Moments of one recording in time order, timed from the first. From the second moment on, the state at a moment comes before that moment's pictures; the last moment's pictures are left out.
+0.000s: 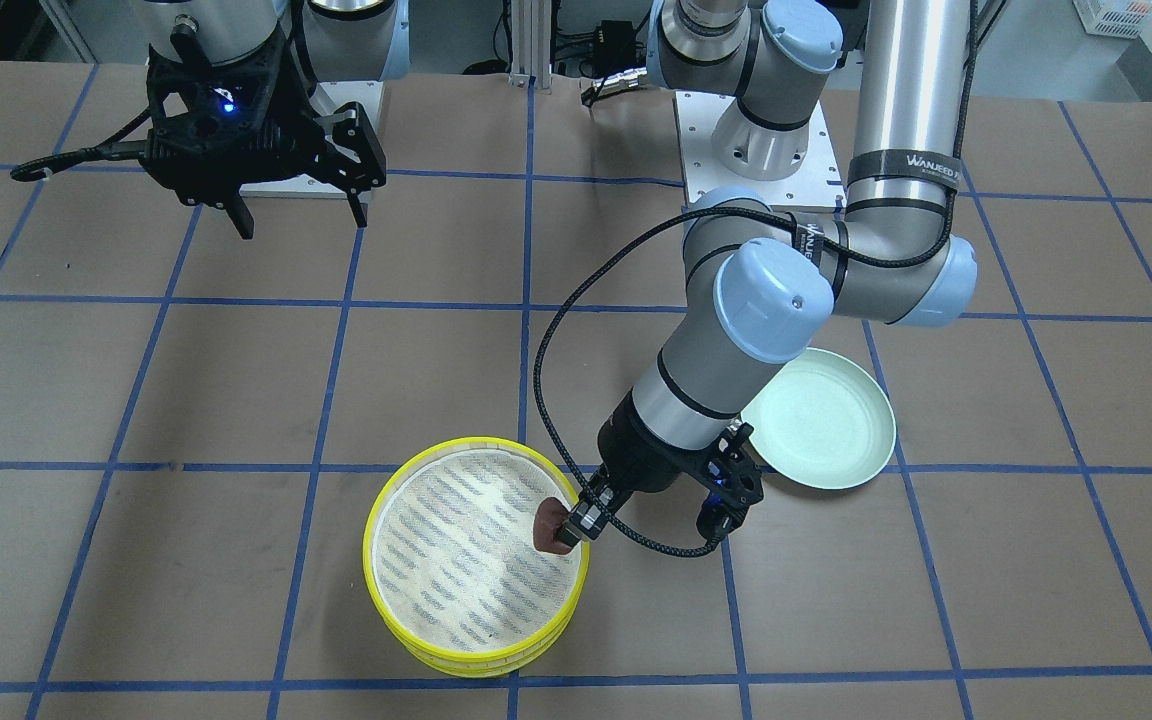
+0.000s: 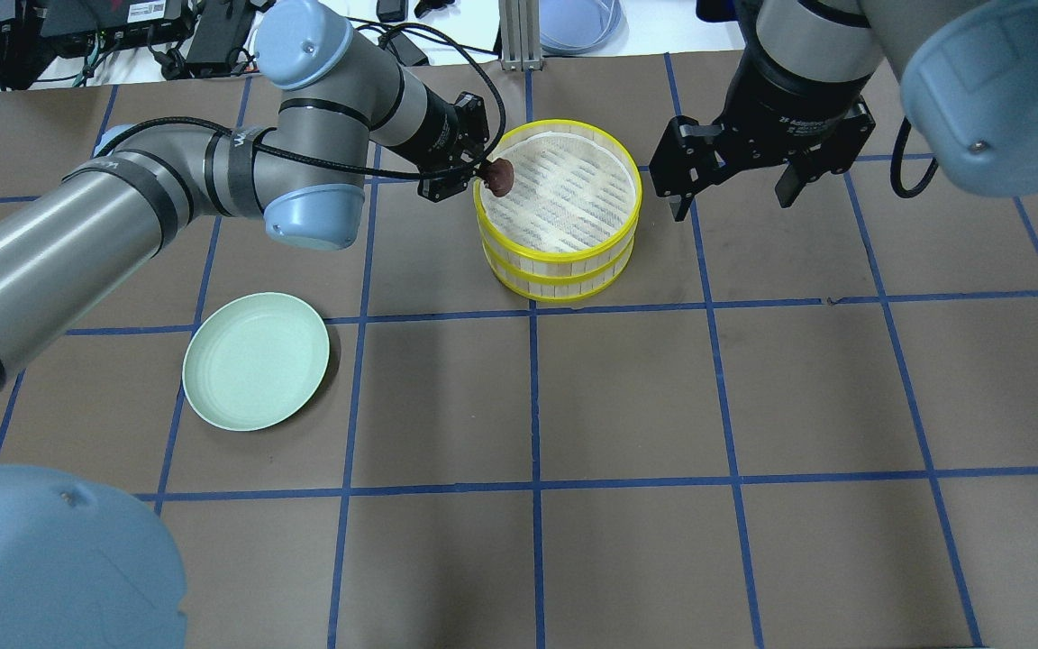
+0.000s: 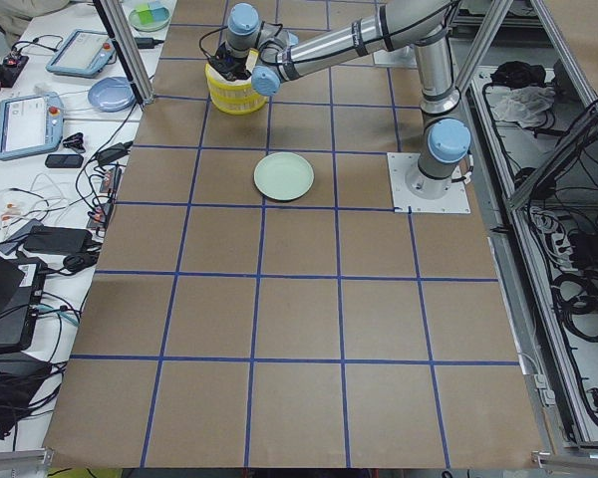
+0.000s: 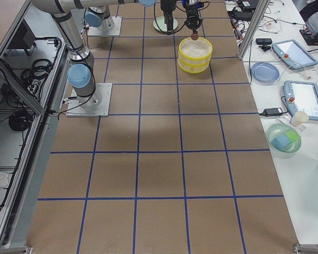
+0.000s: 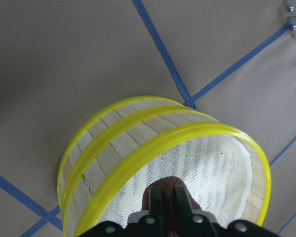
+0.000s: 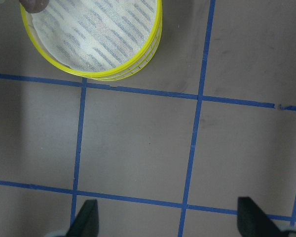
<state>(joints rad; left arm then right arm) -1.71 -2.03 -1.61 -0.73 1.21 -1.18 1.68 -1.59 1.54 -1.57 -1.53 -0.01</state>
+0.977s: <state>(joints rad) -1.65 -1.97 -1.60 -0.82 1.24 -0.79 1.68 -1.59 1.54 -1.58 -1.53 0.05</state>
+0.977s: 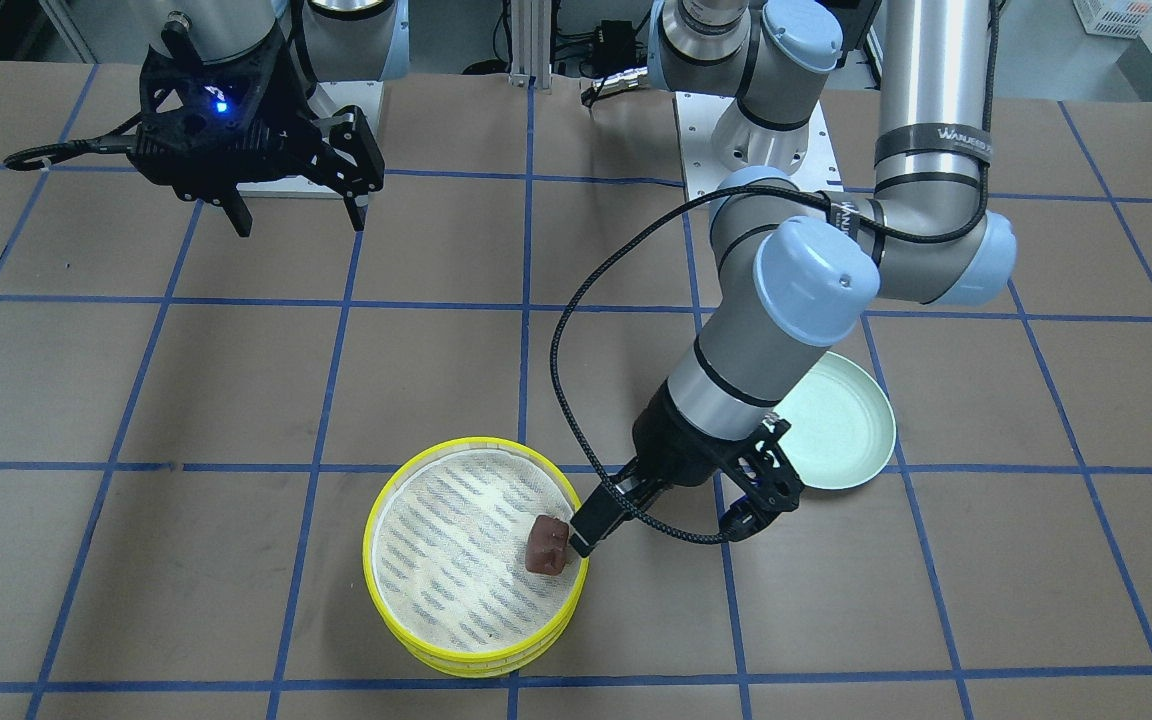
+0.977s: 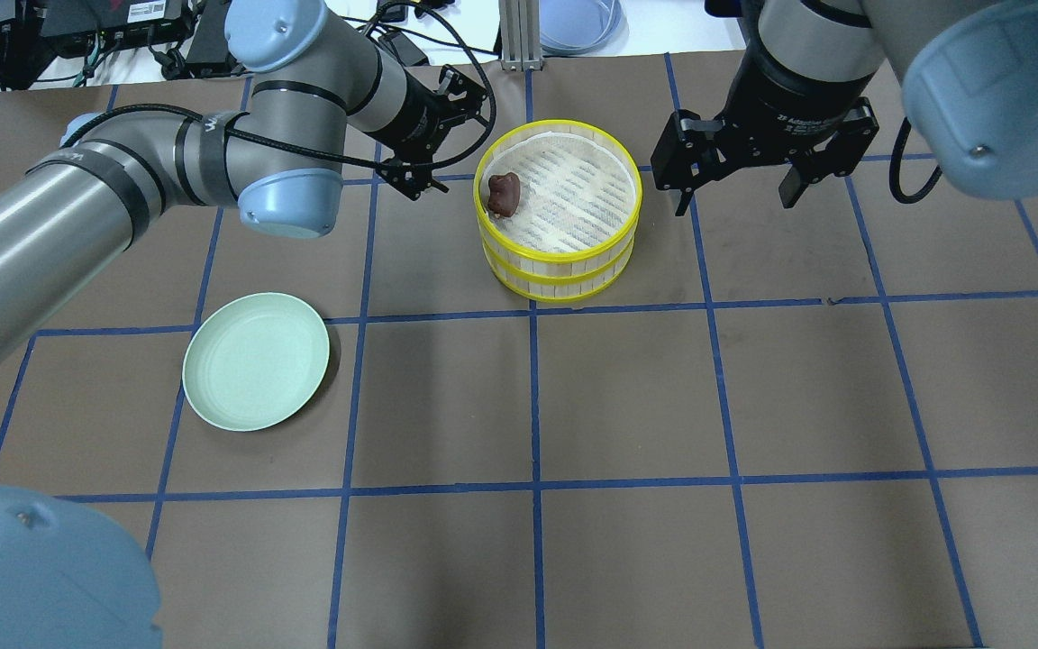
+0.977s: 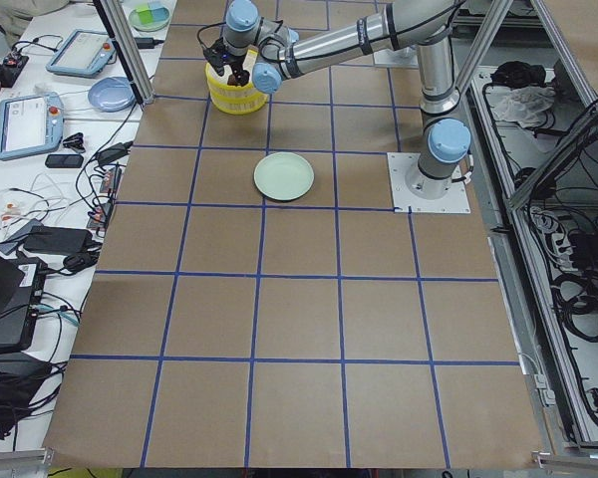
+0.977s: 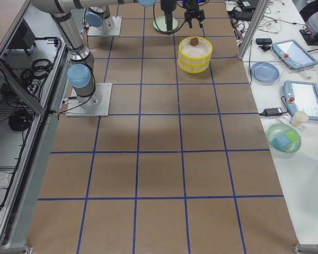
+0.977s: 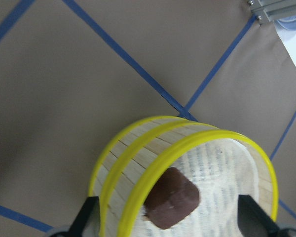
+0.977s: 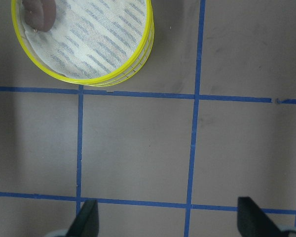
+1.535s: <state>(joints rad) -1.49 -1.81 -1.58 -1.18 1.42 -0.10 1.68 -1.59 1.54 -1.61 -1.54 0.05</state>
